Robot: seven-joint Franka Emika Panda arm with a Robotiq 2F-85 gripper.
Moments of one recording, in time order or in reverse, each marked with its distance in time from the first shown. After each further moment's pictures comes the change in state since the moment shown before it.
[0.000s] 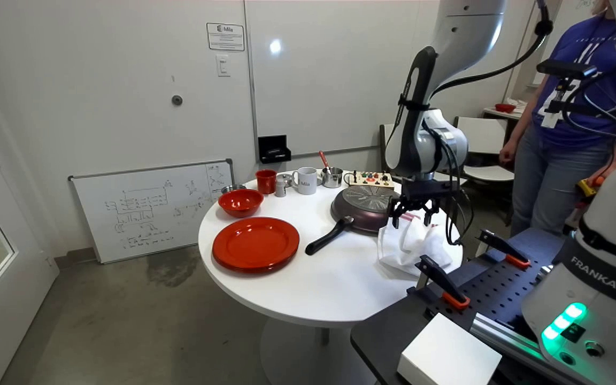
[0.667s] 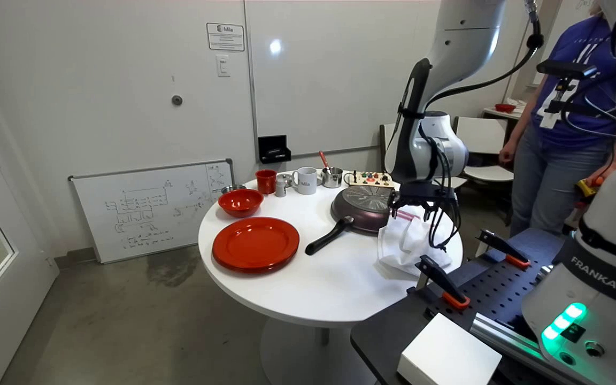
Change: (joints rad) arm -0.045 0.066 0.029 0.036 0.131 0.206 0.103
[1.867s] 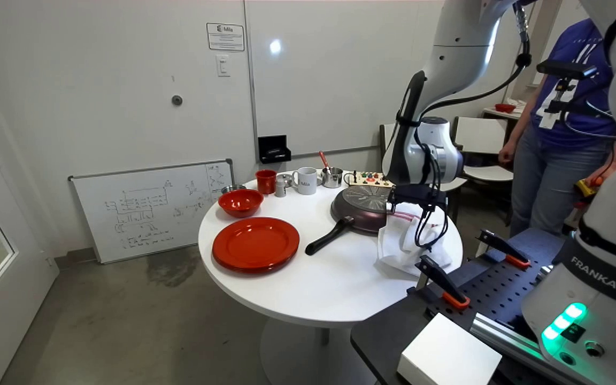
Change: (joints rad) arm -0.071 0.094 0.038 0.115 0.061 0.074 0.066
